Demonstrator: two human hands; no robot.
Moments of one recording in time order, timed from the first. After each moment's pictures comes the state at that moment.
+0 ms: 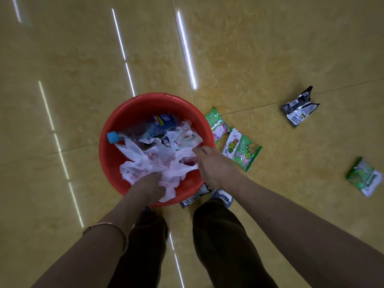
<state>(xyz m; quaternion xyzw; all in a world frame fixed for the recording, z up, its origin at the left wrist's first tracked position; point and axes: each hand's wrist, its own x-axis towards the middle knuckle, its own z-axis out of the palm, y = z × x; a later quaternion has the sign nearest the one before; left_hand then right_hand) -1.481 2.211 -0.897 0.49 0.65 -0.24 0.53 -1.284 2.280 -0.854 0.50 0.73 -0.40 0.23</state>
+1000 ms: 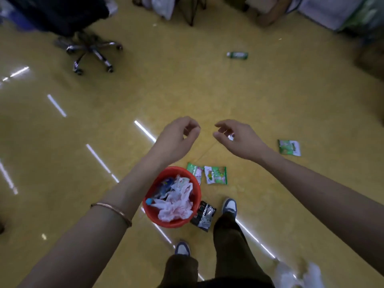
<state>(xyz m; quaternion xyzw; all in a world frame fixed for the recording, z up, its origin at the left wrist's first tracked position) -1.420 2.309 -0.359 0.81 0.38 0.18 0.40 -1.238 2.229 -0.378 0.75 0.57 -0.26 -0.22</state>
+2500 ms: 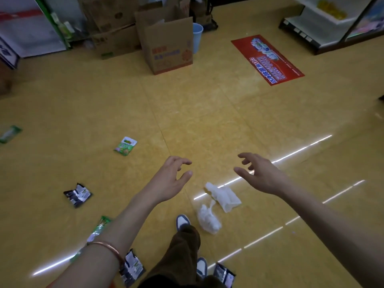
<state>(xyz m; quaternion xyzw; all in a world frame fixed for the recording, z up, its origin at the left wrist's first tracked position) -1.097 1.783 -0.356 0.90 -0.11 -0.19 0.38 -1.114 1.511 -0.346 0.95 0.00 -0.15 -0.27</state>
